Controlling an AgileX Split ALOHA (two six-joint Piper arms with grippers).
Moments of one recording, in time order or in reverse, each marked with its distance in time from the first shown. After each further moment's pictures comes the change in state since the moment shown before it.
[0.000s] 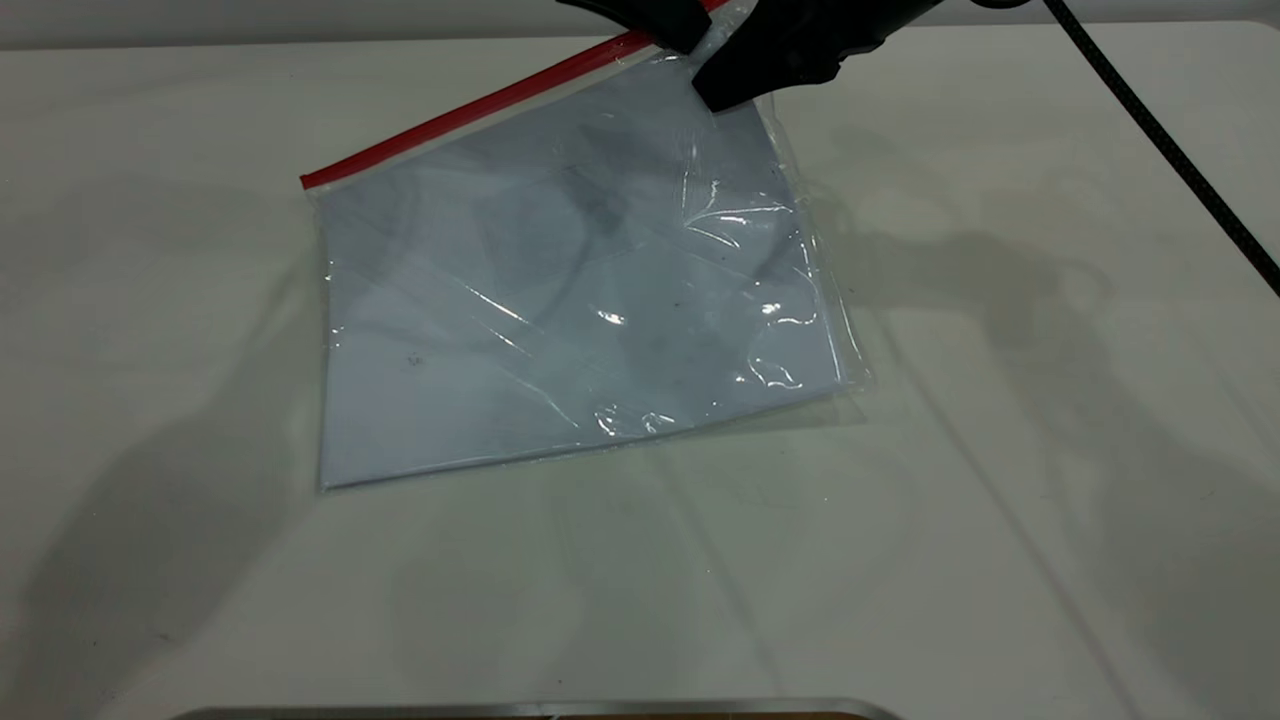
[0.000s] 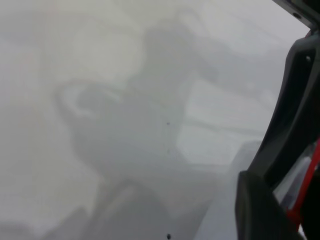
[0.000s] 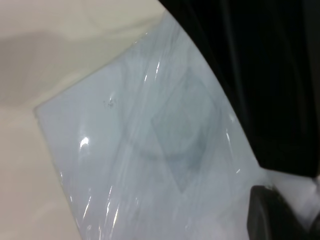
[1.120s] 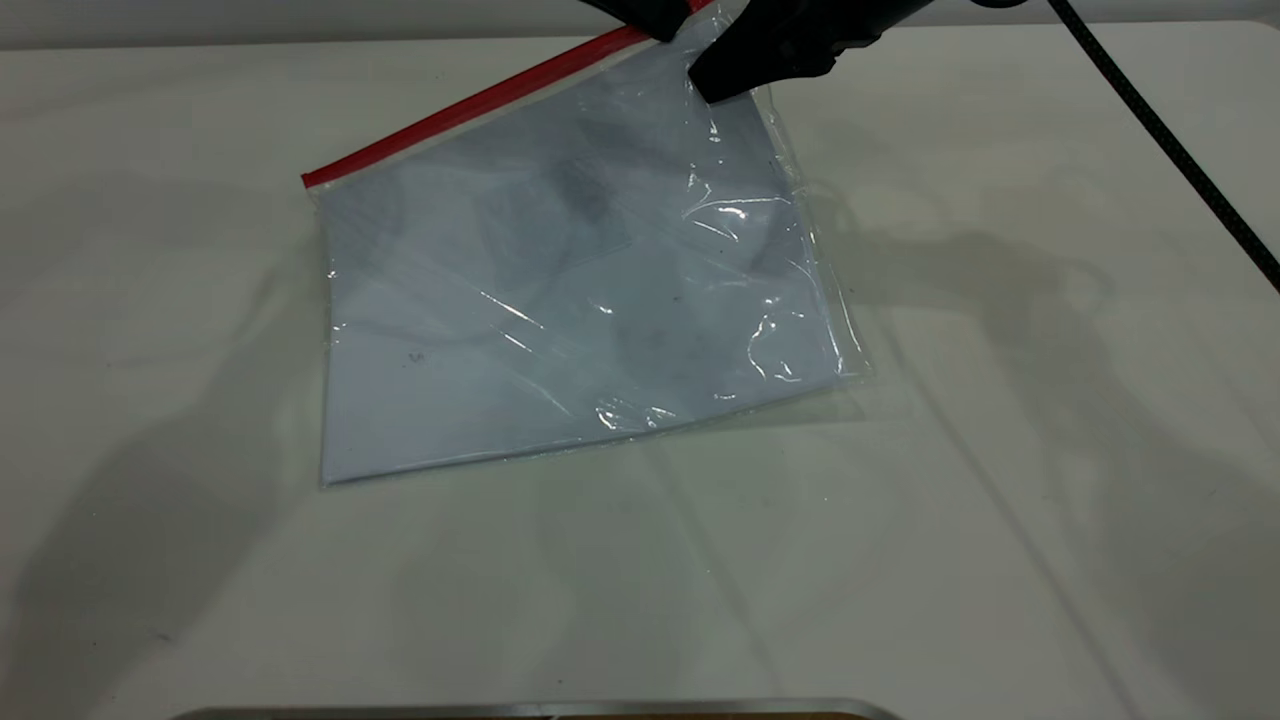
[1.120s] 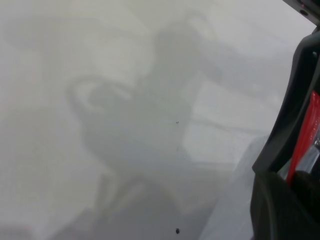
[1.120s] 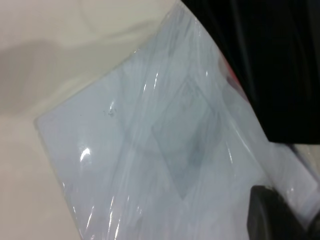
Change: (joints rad) left arm 0.020 -0.002 -0.005 0.000 0.000 0.004; right arm 0.000 0.000 0.000 0.027 0.000 0.003
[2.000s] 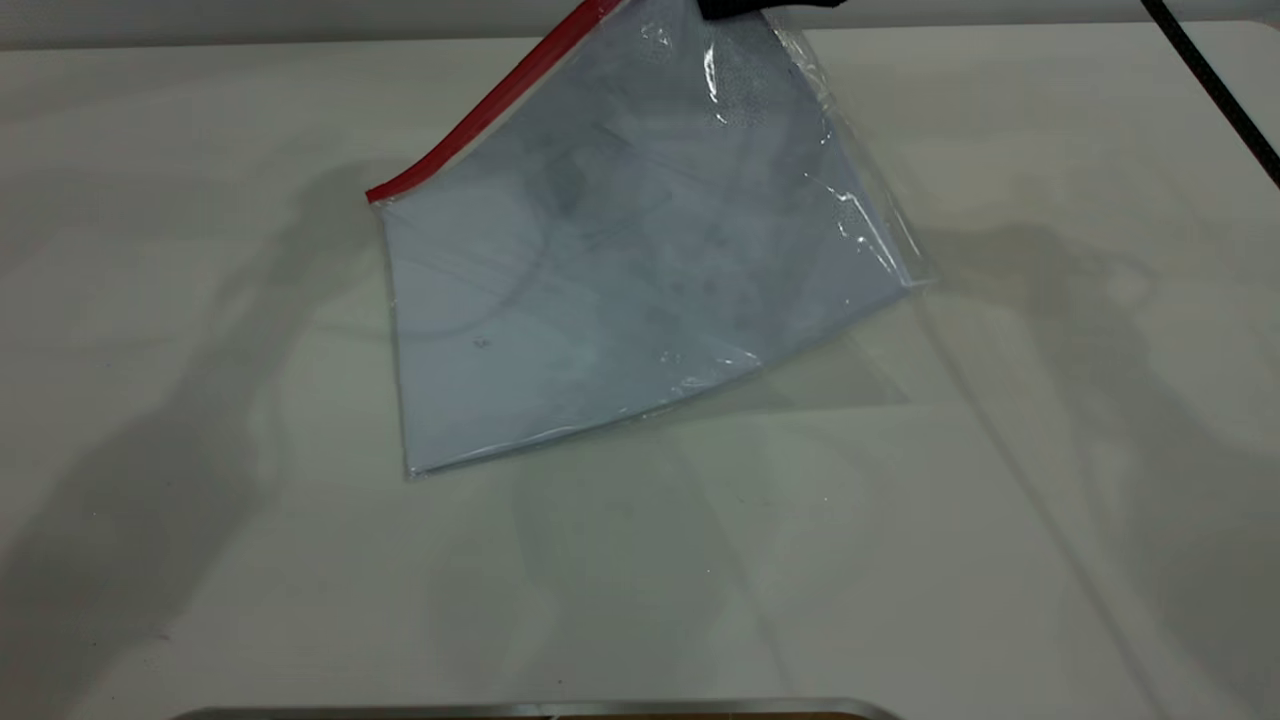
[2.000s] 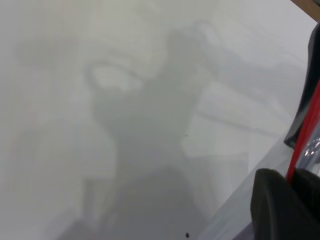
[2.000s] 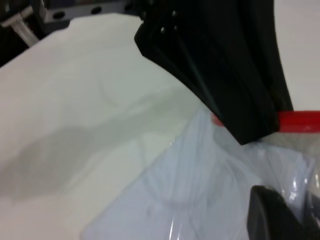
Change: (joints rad) left arm 0.053 -0.016 -0.004 -0.019 0.000 0.002; right arm -0.069 0.001 0.000 0.228 0.137 -0.009
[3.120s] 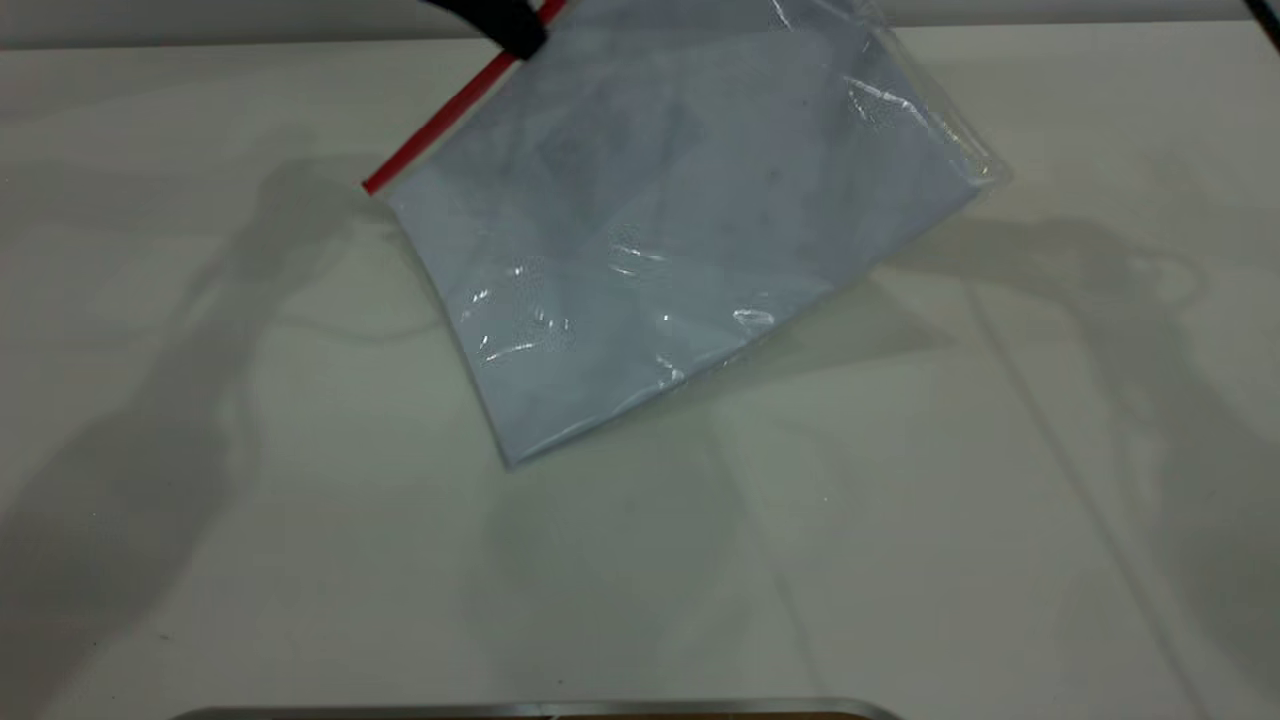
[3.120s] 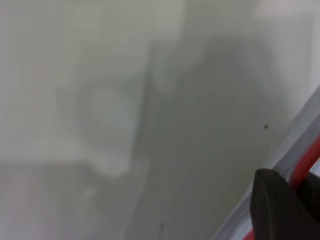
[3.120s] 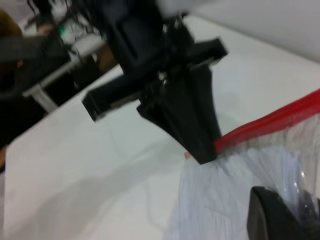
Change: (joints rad) left arm 0.055 0.003 -0.008 0.283 -0.001 -0.014; right arm -0.072 0.003 0.000 0.149 0.118 -0.025
